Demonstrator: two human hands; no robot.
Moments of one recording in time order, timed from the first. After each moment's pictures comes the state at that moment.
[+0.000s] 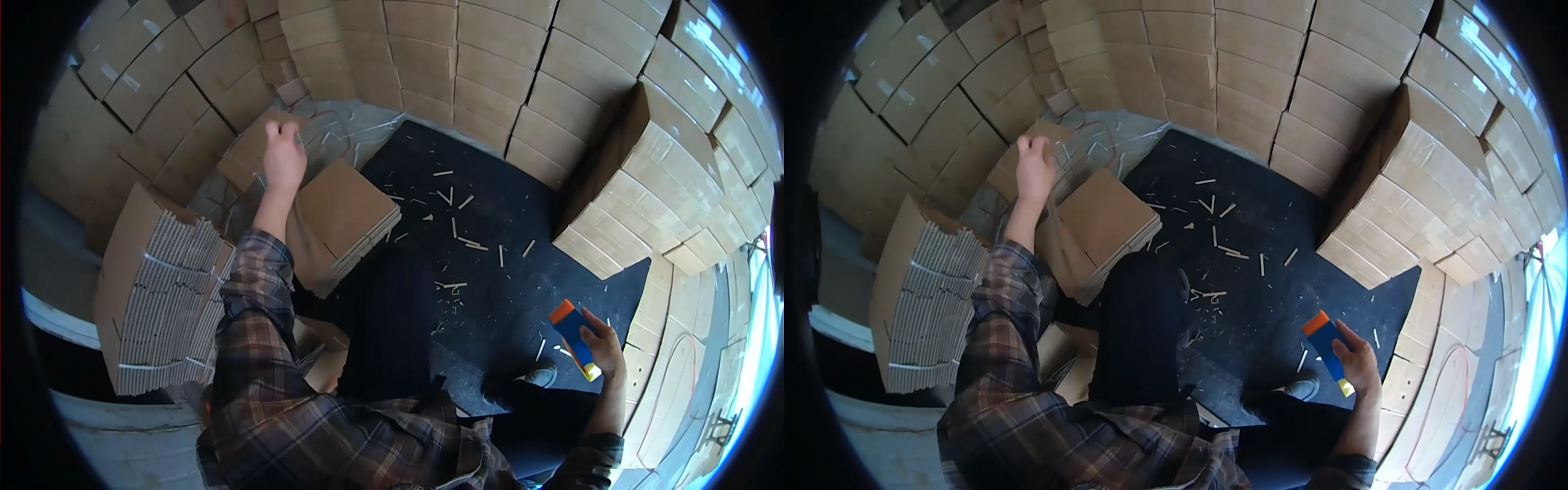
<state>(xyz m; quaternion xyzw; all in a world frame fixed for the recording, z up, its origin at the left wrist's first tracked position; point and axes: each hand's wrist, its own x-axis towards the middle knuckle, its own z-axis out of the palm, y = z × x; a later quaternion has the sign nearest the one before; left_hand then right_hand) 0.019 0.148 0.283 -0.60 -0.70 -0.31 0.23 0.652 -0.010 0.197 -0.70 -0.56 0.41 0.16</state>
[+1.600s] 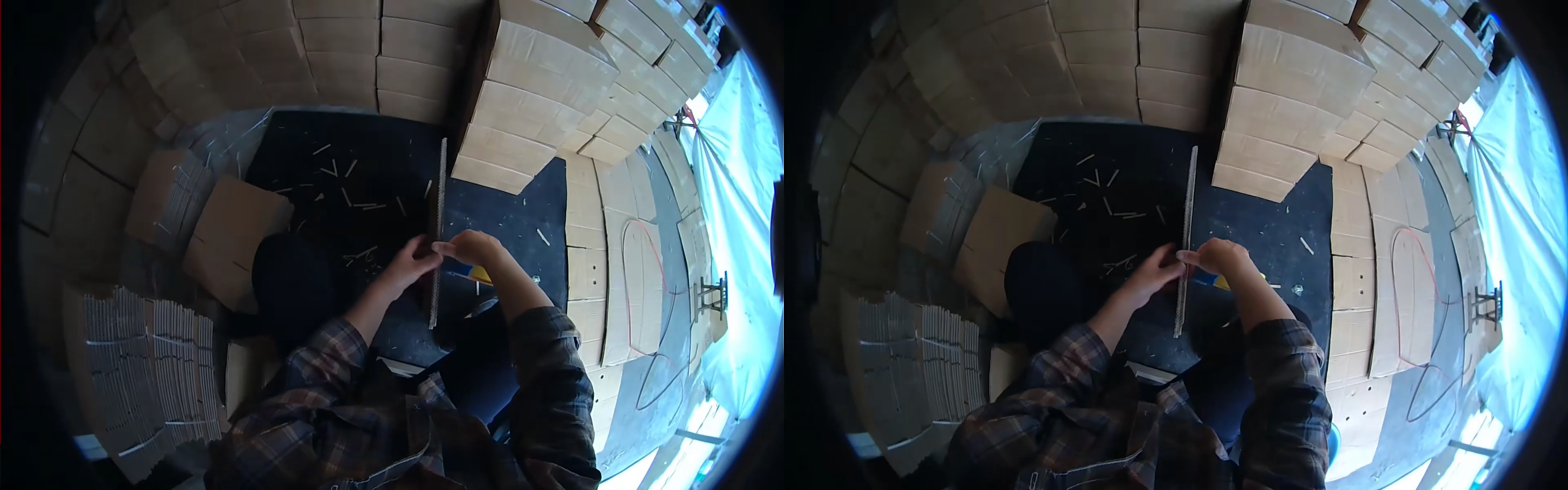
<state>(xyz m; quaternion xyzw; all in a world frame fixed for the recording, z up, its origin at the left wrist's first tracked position) 0.404 0.028 0.094 -0.47 -0.46 -0.27 -0.71 0.588 0.055 0.141 -0.67 -0.63 0.37 -0.17</state>
